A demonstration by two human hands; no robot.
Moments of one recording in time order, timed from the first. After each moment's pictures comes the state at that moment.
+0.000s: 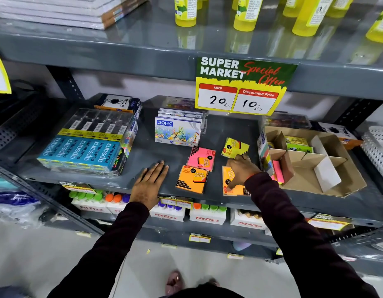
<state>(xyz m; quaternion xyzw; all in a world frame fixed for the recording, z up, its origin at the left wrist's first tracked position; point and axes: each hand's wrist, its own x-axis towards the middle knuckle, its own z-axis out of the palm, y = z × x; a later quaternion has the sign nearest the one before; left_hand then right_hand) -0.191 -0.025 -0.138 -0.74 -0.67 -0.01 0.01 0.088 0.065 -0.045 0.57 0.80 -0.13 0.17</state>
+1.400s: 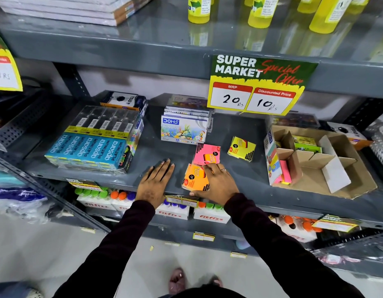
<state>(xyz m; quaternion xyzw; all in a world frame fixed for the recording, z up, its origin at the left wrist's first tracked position) -0.192 -0.023 -0.138 -0.74 -0.67 0.00 0.00 0.028 0.025 -0.105 0.51 0.86 -0.06 -0.03</state>
